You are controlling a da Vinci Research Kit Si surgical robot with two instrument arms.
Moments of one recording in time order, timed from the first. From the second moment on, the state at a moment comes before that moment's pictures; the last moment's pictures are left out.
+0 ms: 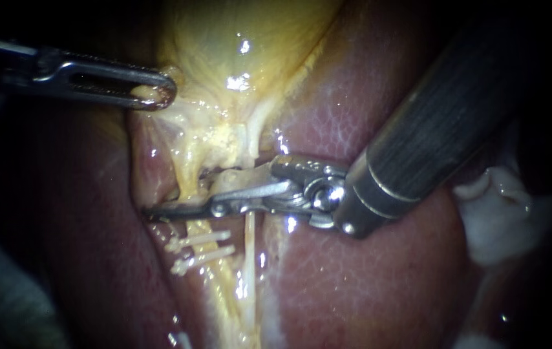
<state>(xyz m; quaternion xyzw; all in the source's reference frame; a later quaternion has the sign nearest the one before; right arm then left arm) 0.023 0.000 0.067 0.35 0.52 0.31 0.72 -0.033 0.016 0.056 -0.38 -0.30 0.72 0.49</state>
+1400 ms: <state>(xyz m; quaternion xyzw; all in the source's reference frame) 0.018 0.000 0.068 0.35 0.52 0.28 0.73 -0.032 0.016 0.056 -0.38 -0.30 0.72 0.49</state>
